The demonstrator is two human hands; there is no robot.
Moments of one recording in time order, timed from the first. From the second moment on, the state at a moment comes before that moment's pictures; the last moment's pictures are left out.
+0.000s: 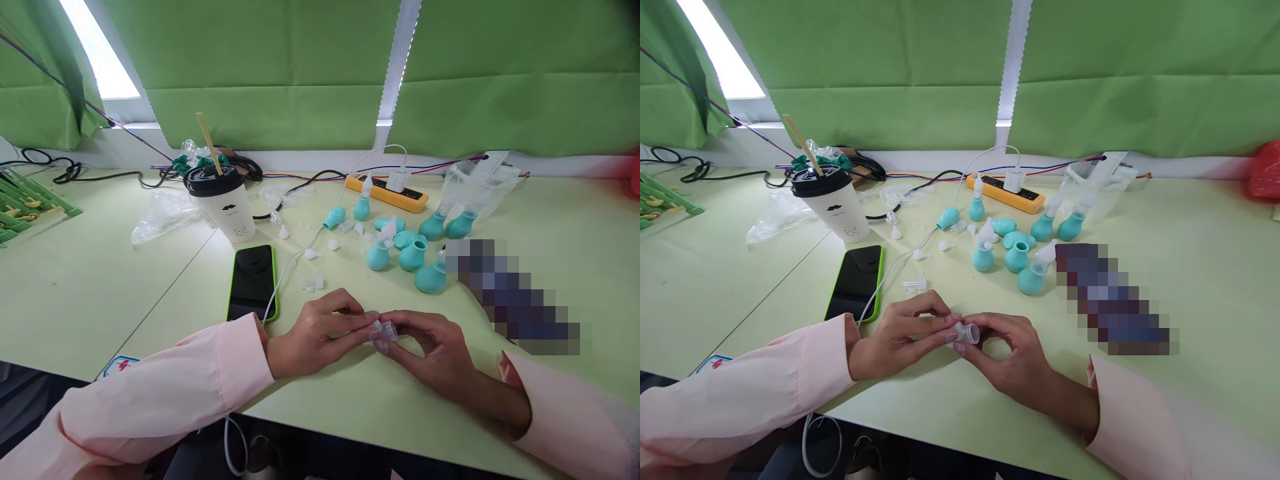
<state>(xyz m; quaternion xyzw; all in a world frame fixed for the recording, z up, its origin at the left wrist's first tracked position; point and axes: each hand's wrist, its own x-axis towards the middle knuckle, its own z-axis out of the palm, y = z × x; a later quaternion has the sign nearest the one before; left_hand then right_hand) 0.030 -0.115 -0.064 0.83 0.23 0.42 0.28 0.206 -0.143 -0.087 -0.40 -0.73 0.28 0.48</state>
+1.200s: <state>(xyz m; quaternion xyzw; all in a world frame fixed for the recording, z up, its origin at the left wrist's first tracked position) 0.027 -0.119 -0.064 0.88 0.18 0.37 0.21 0.206 -0.139 -0.087 -0.42 -0.74 0.25 0.47</state>
